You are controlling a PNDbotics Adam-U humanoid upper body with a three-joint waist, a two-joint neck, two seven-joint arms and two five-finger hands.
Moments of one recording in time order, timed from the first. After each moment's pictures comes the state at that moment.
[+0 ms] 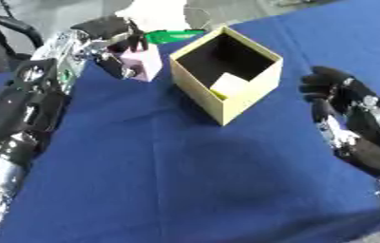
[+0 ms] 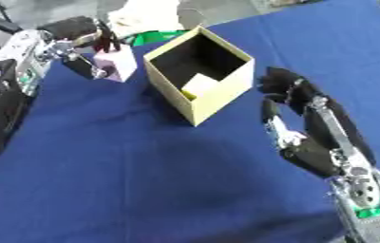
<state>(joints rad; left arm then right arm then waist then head) -1.08 0.40 -0.09 -0.86 -1.08 -0.42 -0.32 -0.29 -0.29 0.23 -1.89 0.12 -0.13 0.11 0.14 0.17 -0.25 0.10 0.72</state>
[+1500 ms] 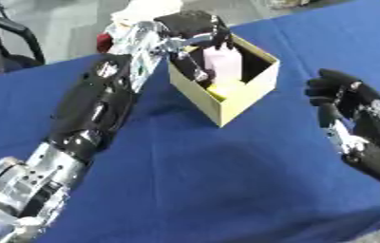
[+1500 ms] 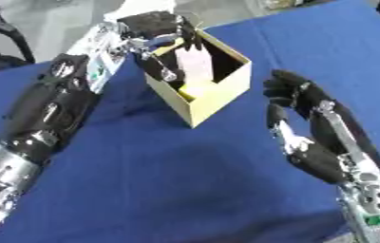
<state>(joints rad) -1.14 0.20 -0.19 -0.92 -1.10 -0.50 -0.35 -0.30 -0.29 0.24 -1.89 0.12 -0.12 0.12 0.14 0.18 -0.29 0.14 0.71</state>
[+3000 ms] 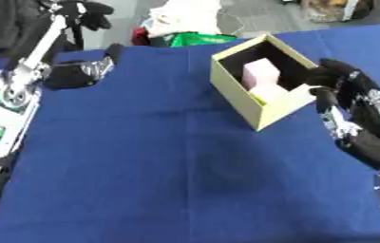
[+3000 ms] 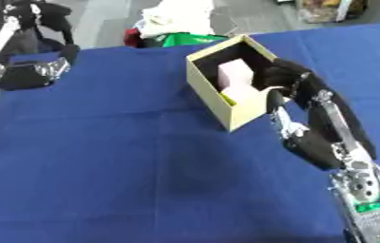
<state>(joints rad) -0.47 0.46 -0.03 -1.69 -0.32 -0.21 -0.06 -0.26 -0.28 0.19 -1.90 0.12 -0.12 0.06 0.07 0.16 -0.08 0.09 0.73</state>
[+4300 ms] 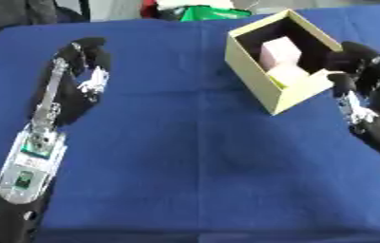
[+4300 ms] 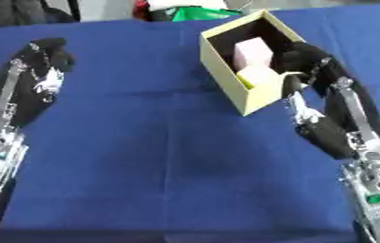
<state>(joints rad) -0.30 0.26 -0.02 -1.75 -0.19 -0.14 0.01 -0.26 -0.28 0.18 -1.90 0.15 -0.12 0.03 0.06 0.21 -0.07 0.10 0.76</state>
